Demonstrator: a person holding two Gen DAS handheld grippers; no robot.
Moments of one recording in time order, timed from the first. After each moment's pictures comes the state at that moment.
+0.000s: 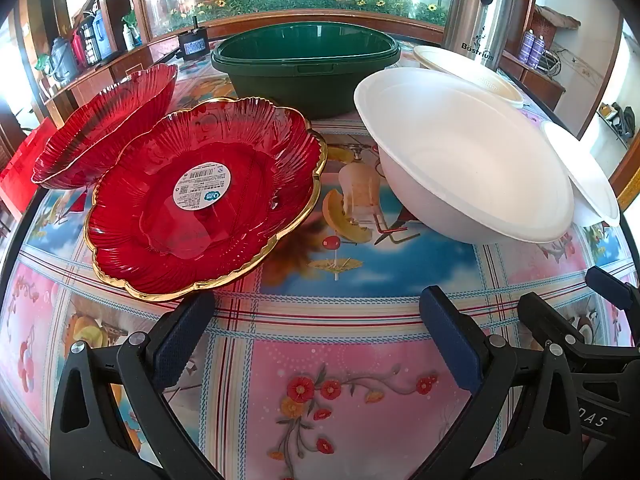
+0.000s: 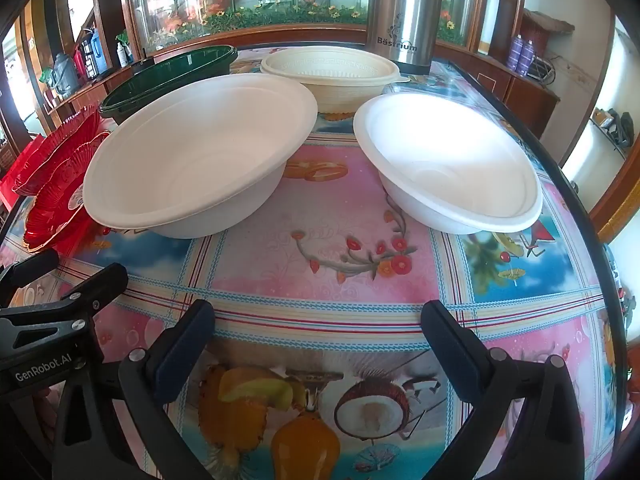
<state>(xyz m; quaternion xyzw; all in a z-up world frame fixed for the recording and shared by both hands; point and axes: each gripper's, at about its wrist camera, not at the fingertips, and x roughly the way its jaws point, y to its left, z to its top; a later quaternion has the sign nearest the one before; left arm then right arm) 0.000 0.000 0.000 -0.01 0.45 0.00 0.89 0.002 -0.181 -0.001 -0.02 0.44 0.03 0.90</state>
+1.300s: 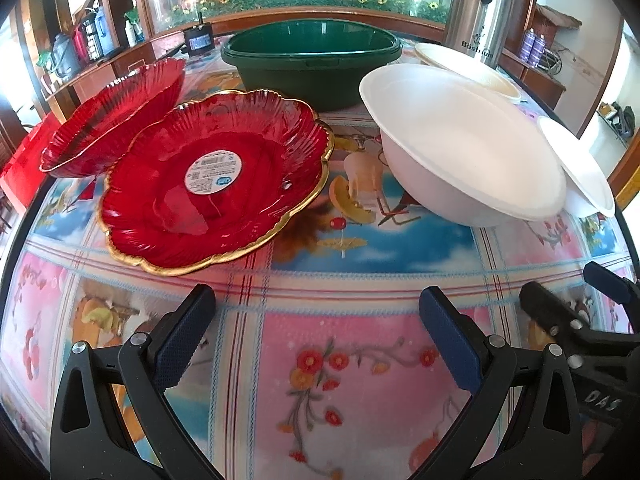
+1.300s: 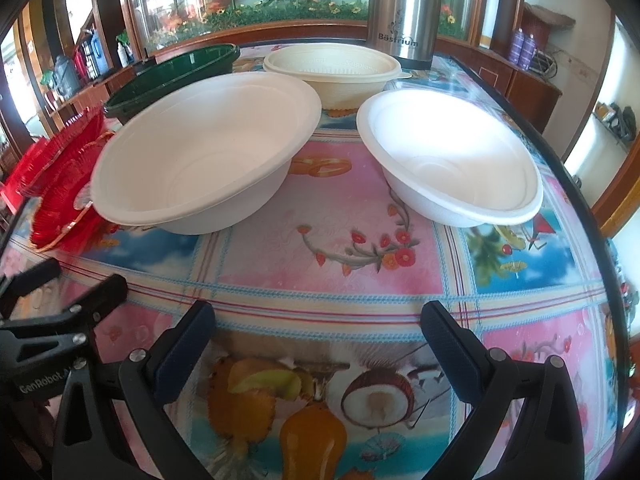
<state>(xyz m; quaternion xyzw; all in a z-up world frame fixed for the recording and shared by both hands) -0.017 0.005 0.003 -0.01 0.46 0.00 0.89 -0.002 -0.182 0.005 0.01 0.45 0.04 0.89</state>
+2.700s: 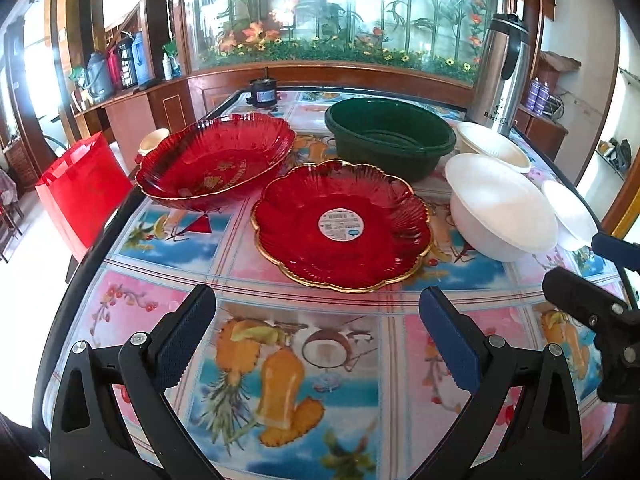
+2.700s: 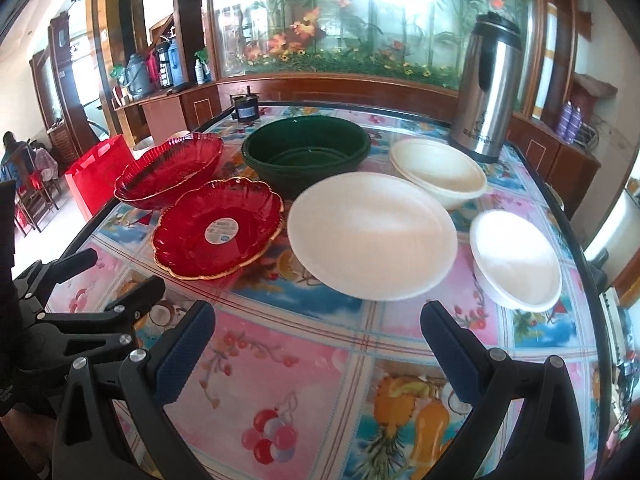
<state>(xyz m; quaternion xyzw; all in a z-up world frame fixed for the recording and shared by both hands) -0.064 0.099 0.053 -0.02 0.37 0.03 0.93 -0.034 -0.085 0.073 -0.05 0.38 0.13 0.91</state>
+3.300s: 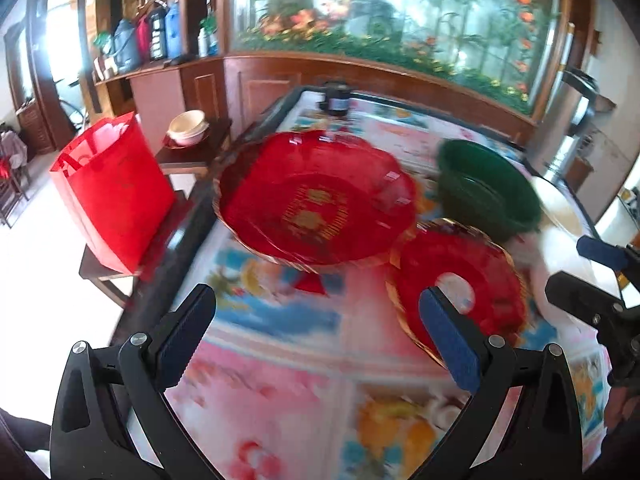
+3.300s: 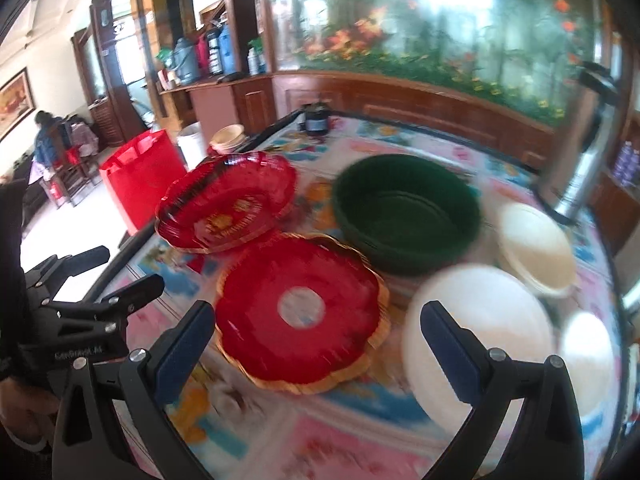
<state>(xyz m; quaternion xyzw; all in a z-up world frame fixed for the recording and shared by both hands) 0.000 0.228 0.078 -0.07 0.40 0.06 0.91 0.051 0.018 0.091 -0.07 0.40 0.24 0.88</state>
